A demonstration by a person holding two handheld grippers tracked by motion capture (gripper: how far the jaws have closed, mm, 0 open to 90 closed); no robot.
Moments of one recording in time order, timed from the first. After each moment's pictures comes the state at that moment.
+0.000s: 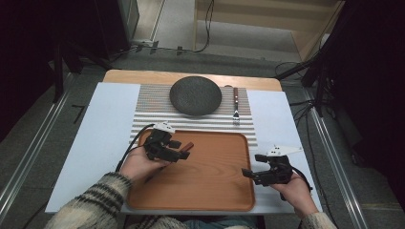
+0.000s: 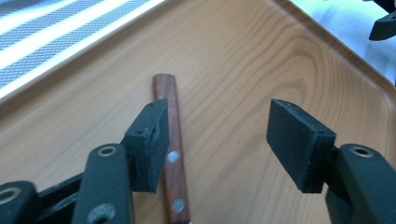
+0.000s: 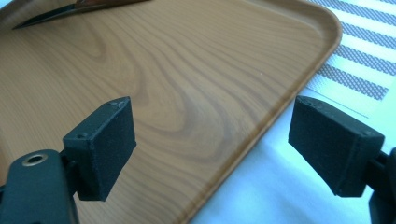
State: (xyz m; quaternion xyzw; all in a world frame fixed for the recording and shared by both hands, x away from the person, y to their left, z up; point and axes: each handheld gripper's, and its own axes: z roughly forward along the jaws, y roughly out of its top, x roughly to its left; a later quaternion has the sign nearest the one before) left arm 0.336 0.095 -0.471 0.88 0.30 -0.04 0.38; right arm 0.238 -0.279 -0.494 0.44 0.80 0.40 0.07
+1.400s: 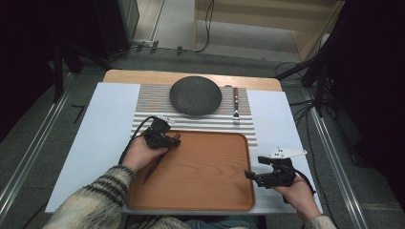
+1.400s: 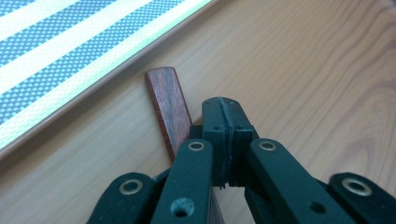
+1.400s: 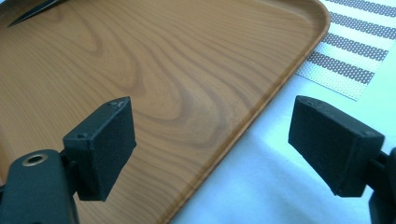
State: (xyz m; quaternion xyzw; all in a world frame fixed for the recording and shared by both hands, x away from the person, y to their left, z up) left arm 0.380 0.105 -0.492 0.88 0.34 -0.02 0.32; right arm 0.231 -0.284 -0.495 0.45 0.79 0.40 0.08
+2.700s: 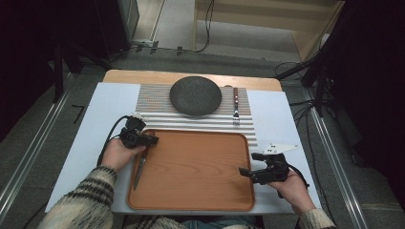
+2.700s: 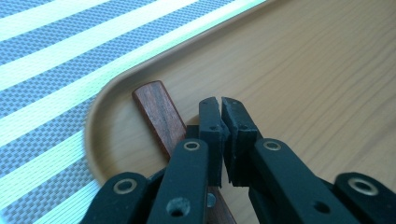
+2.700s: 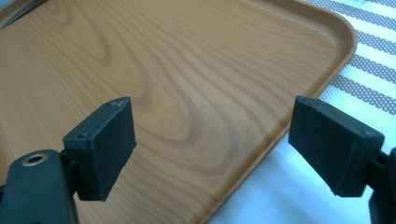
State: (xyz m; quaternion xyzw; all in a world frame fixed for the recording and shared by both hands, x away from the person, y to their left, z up) left arm 0.381 0.176 -0.488 0.85 0.42 0.00 0.32; right arm 0.246 -0.270 -0.494 0.42 0.81 0.40 0.07
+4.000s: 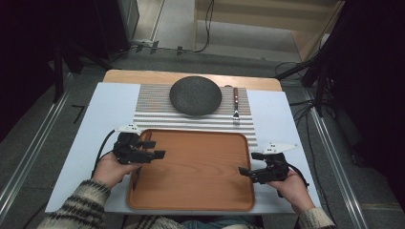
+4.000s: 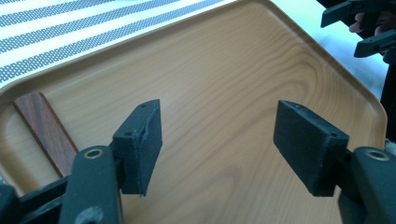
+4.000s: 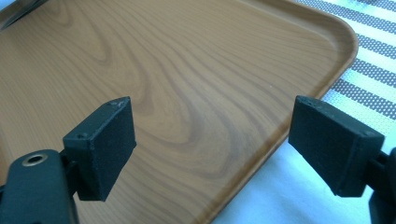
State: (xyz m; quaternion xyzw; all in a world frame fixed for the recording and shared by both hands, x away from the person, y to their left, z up) left arm 0.318 0.179 -0.462 0.83 0.36 -0.02 0.43; right arm 0.247 -0.270 -0.493 0.42 0.81 0.40 0.07
